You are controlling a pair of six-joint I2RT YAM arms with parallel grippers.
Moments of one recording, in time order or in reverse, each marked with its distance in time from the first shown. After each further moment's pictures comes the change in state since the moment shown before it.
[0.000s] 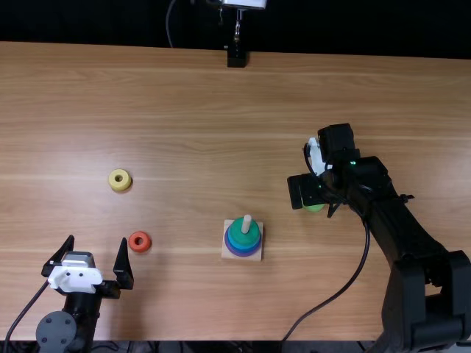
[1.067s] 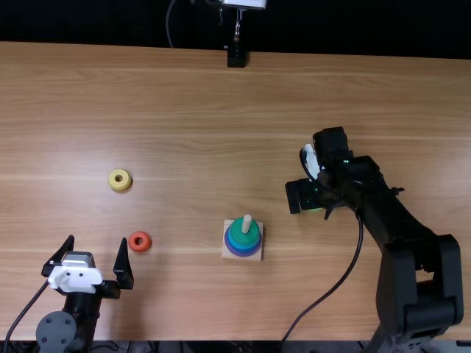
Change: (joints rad) left arm 0.000 0.000 0.000 0.000 0.000 0.000; right arm 0.000 0.080 0.000 -0.002 0.000 0.001
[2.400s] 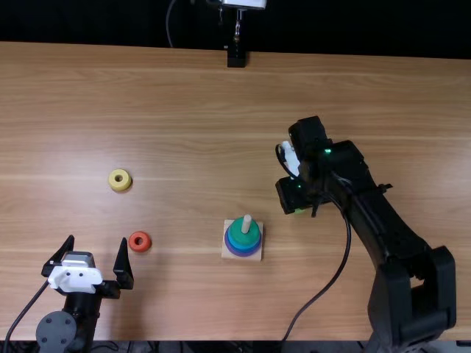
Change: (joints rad) left arm 0.000 0.000 0.000 0.000 -0.001 0.000; right arm 0.145 -0.043 0.209 -0.333 -0.008 0.000
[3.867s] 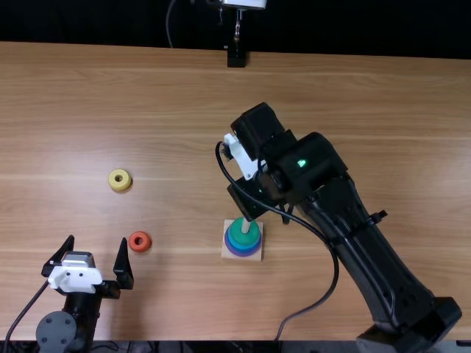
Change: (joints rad) left arm 0.000 0.000 0.000 0.000 0.001 0.000; right arm 0.296 -0.063 0.479 -0.372 -0.002 0.000
